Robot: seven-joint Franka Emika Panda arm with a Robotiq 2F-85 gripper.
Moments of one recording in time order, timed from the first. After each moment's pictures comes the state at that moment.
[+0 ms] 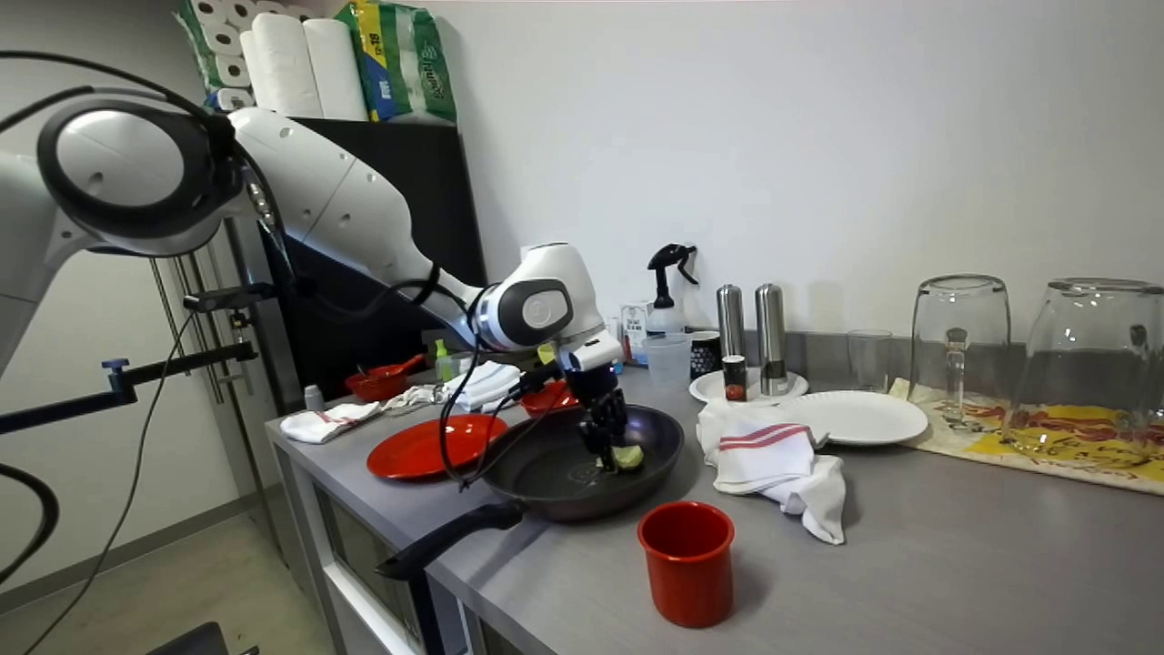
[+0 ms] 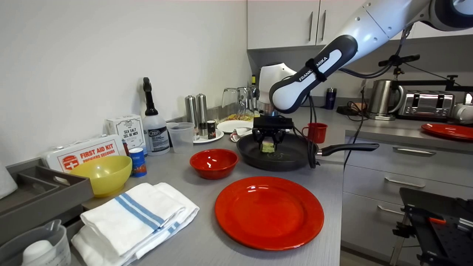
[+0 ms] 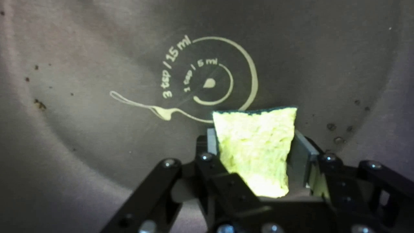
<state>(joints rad) 0.02 0.59 -0.18 -1.69 -0.11 2.40 1.15</state>
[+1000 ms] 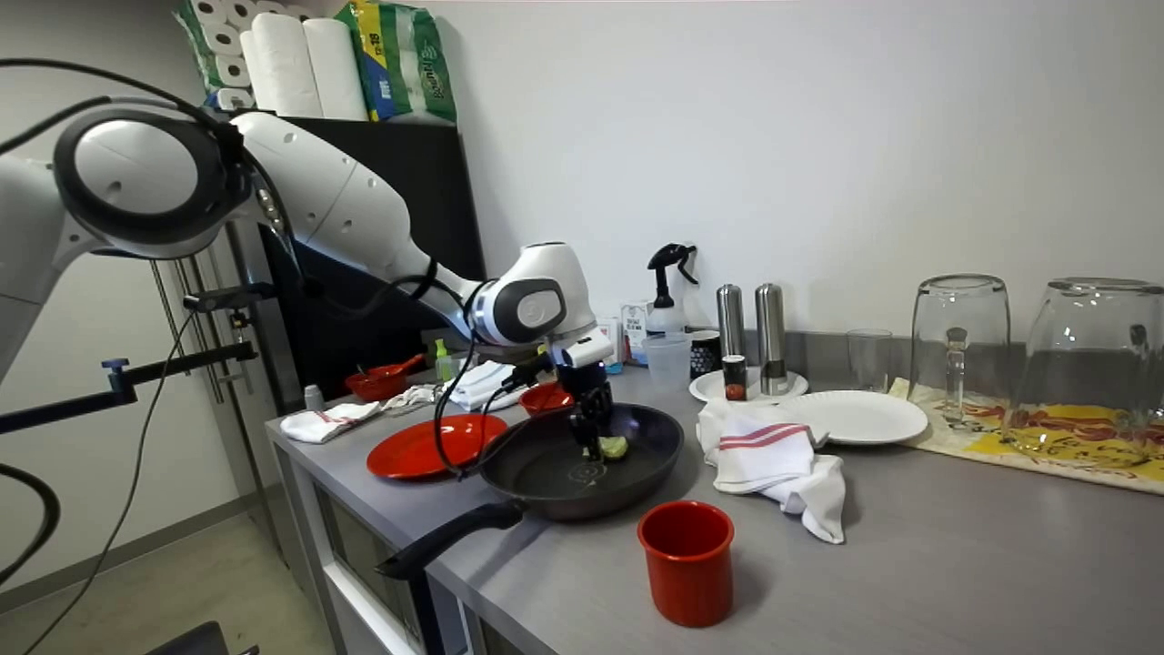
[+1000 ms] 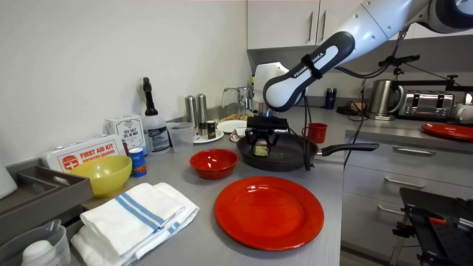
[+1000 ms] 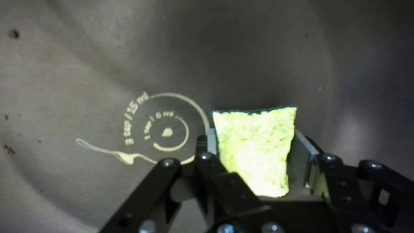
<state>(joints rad) 0.03 0.60 -0.14 -1.66 -0.03 2.38 1.11</state>
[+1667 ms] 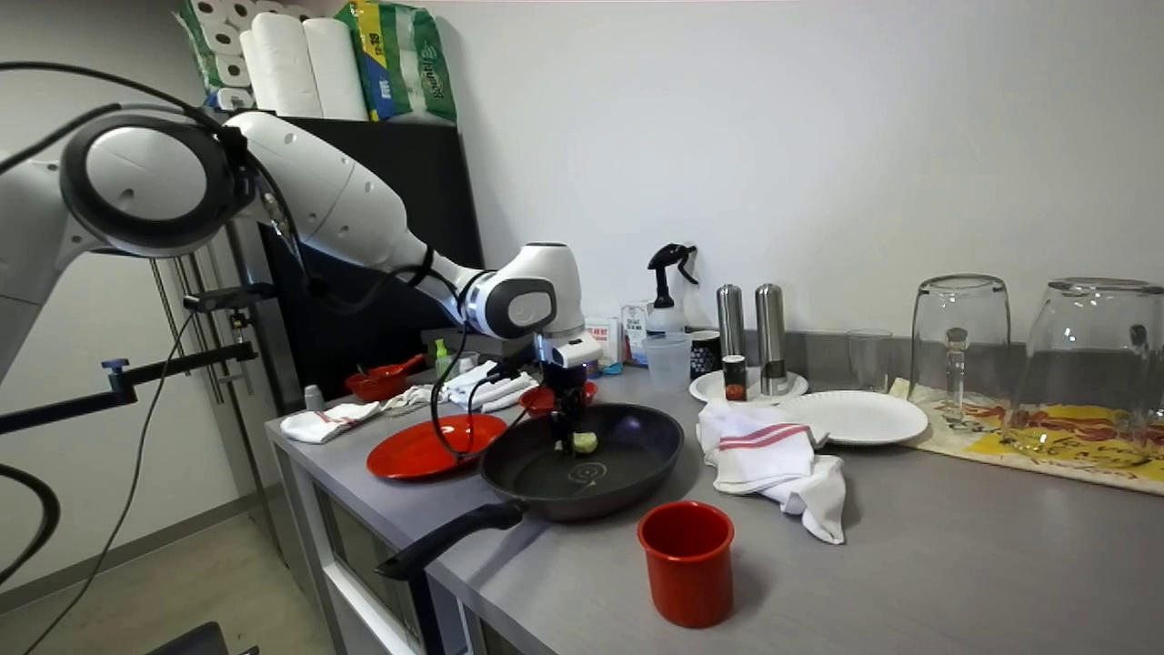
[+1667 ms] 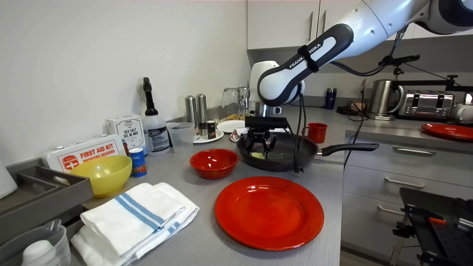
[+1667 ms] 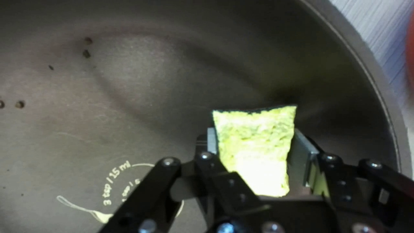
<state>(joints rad) 0.01 0.60 -0.07 -1.64 0.10 2.29 0.96</state>
